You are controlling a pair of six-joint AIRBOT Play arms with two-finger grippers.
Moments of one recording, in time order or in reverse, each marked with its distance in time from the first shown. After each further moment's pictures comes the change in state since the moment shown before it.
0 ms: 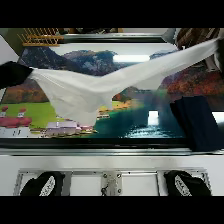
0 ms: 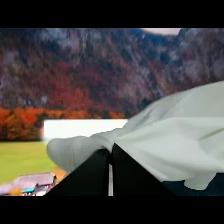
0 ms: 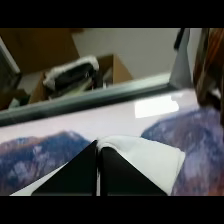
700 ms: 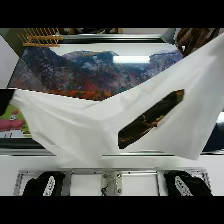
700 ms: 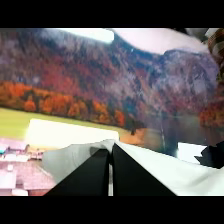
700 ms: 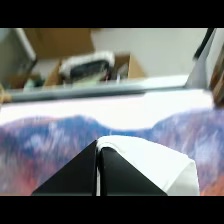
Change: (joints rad) left arm 0.005 0.227 -0.113 0.073 -0.101 -0.268; right arm 0.037 -0.087 0.190 0.021 0.254 -0.021
